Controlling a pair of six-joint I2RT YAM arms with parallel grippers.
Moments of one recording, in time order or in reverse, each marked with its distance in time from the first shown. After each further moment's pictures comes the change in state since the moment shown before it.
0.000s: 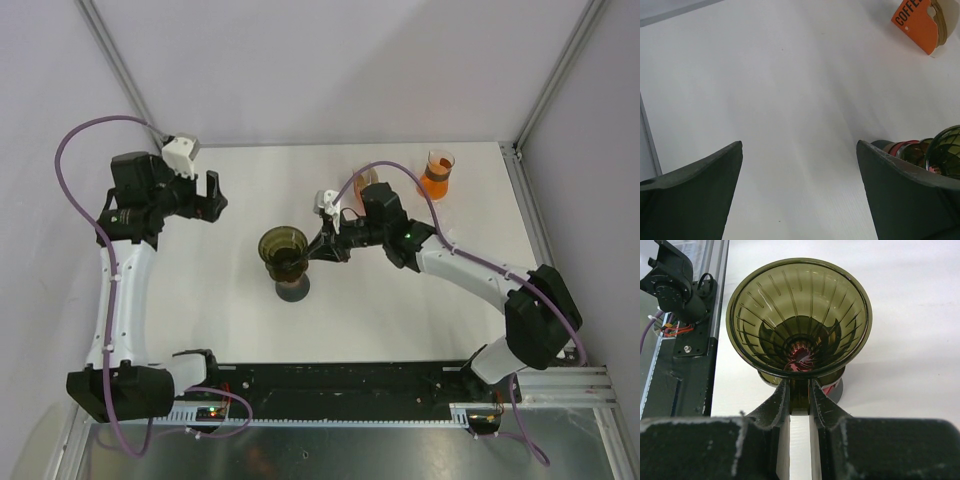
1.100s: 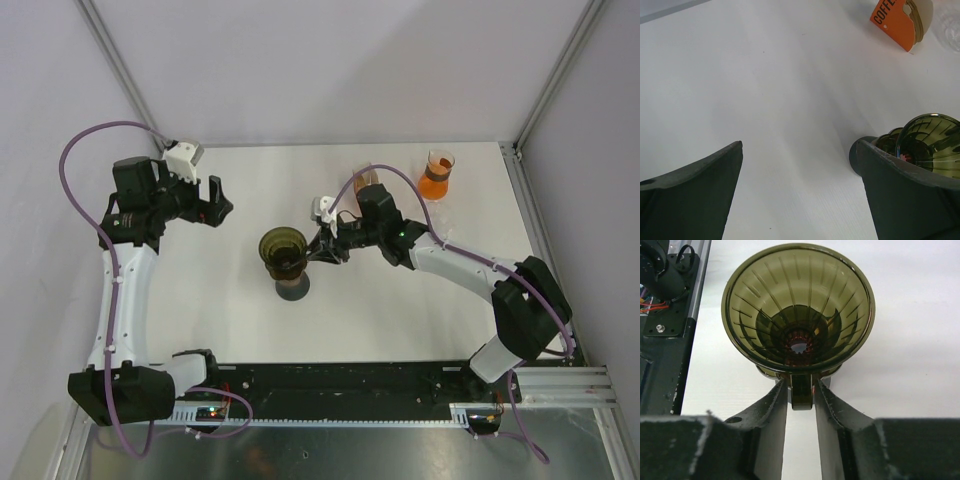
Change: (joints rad) left arm 0.018 -0.020 -0.063 0.038 0.100 0.000; right arm -0.023 0.074 0.002 0.019 -0.026 -0.140
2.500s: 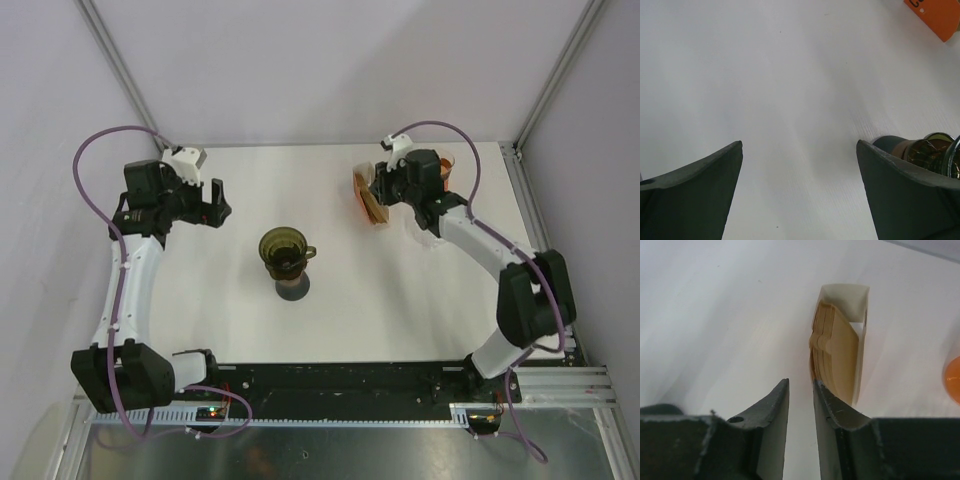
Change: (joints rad) left arm 0.009 0.062 -0.075 0.076 -0.069 0.008; right arm -0.317 0.001 0.082 -0.060 0.607 0.400
